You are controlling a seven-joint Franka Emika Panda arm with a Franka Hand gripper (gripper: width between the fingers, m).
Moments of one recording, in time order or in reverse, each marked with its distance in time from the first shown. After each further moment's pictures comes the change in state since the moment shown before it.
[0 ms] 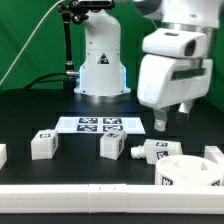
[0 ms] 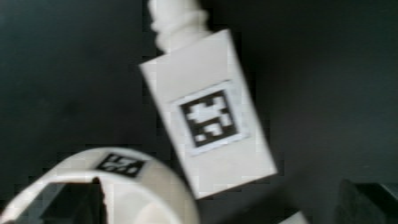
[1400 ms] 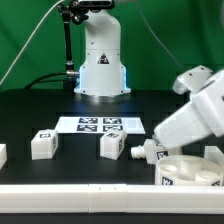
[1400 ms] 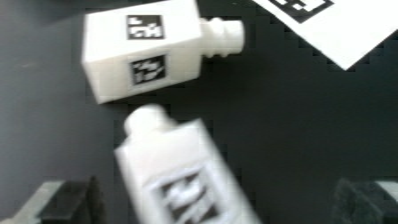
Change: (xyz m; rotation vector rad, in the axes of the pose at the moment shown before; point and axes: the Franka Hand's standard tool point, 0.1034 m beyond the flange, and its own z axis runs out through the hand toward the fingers) arm 0.008 0.010 0.020 0.158 -0.754 -0.049
